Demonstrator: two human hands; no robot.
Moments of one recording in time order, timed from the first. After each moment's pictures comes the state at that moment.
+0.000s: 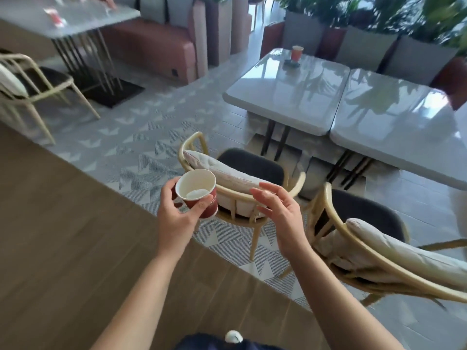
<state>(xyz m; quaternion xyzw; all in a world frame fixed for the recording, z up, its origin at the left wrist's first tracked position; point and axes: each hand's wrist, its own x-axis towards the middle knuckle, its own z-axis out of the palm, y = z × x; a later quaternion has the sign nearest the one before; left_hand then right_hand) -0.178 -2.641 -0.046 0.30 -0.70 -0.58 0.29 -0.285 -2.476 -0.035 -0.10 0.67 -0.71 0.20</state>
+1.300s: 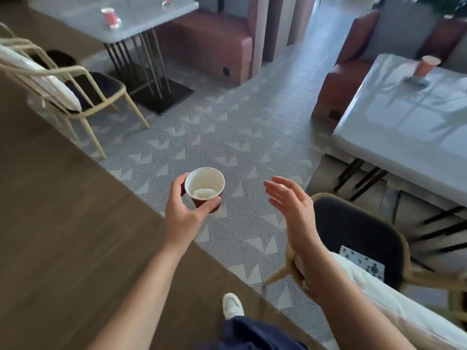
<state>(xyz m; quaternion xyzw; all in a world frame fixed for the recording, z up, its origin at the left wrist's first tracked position) -0.310 -3.163 -0.070 0.33 -0.72 -0.54 0.28 -0.447 -2.999 -0.068 -0.08 0.62 -0.74 0.25</state>
